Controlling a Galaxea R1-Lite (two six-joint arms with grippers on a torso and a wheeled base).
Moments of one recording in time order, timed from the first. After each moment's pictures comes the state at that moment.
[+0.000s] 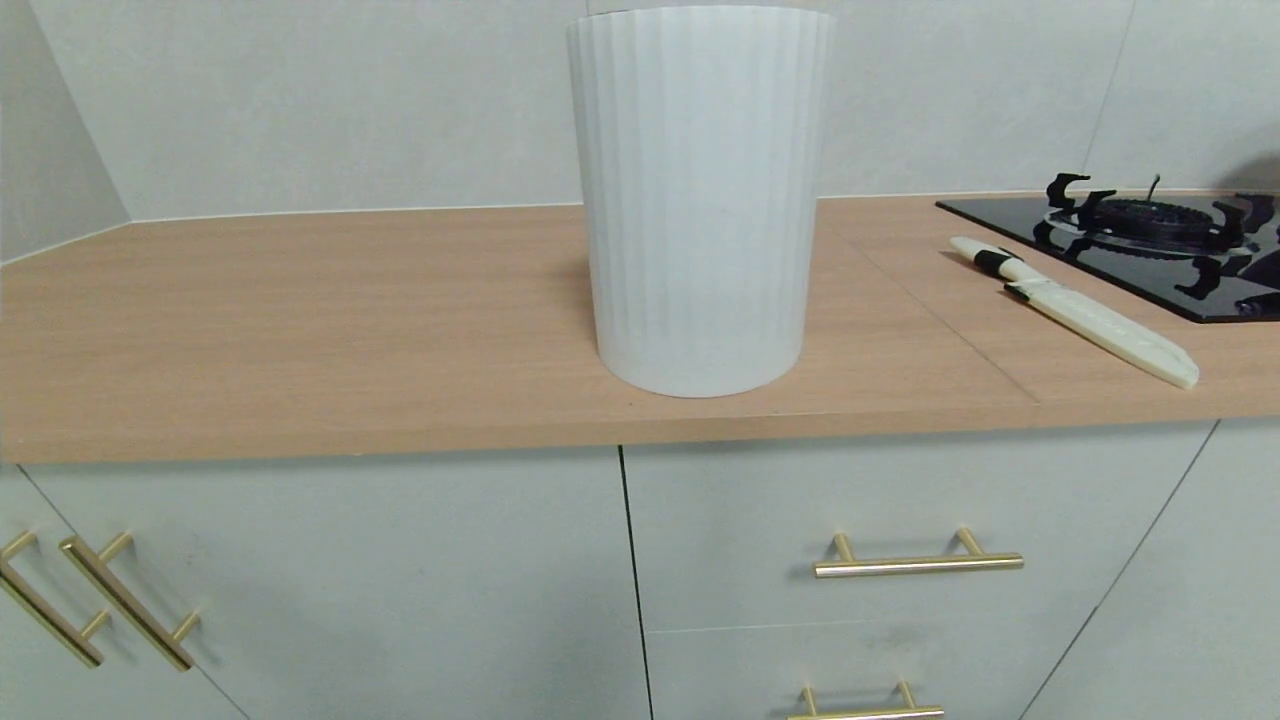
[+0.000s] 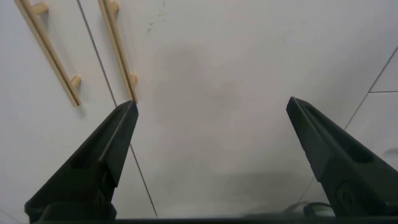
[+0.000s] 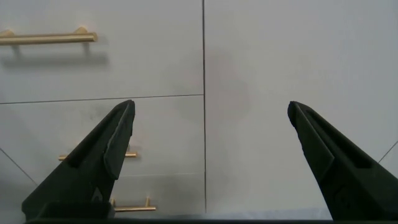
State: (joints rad) left arm 0.00 0.00 0.00 0.00 0.01 0.00; right arm 0.00 0.00 0.00 0.00 0.00 0.00
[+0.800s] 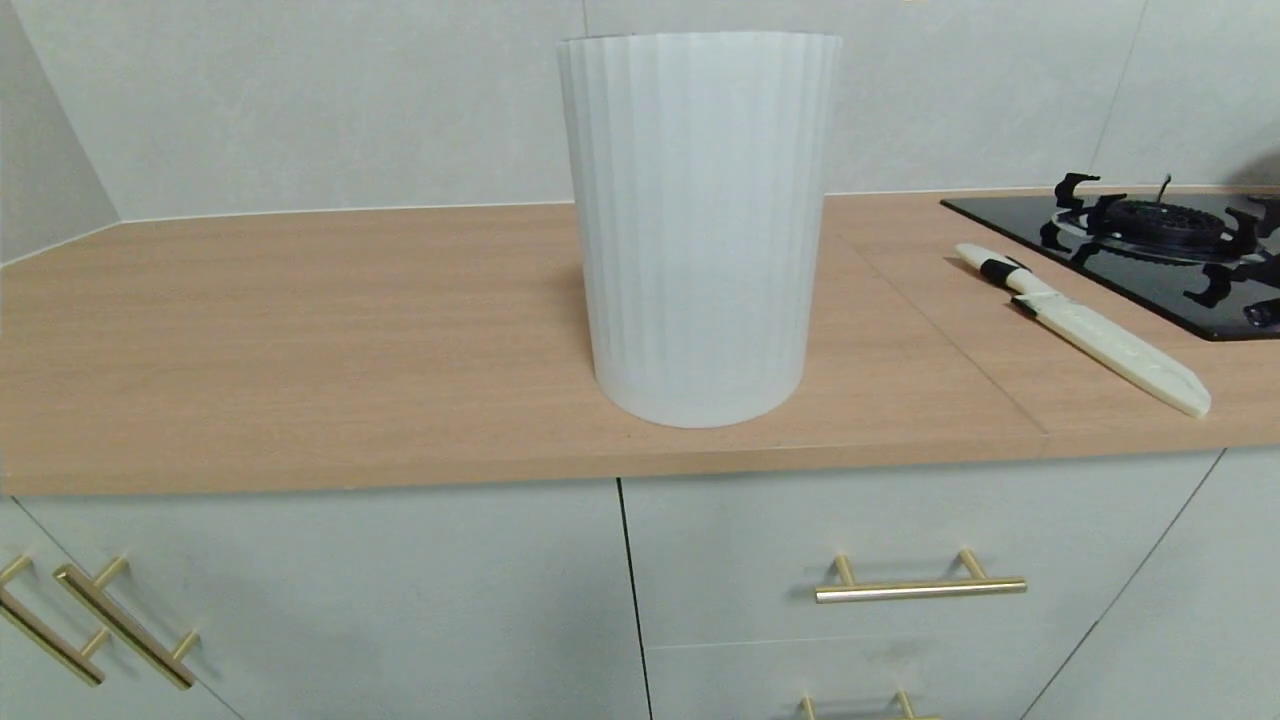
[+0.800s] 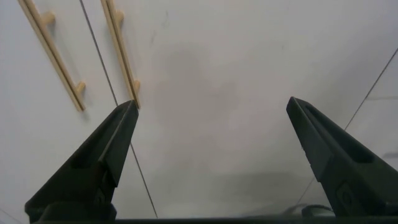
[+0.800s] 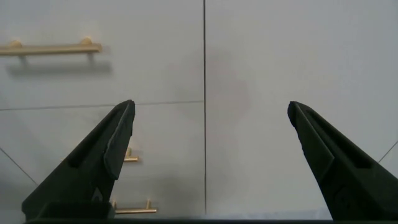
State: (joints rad) left arm 0.00 0.00 0.00 0.00 0.01 0.00; right arm 0.00 0.00 0.00 0.00 0.00 0.00
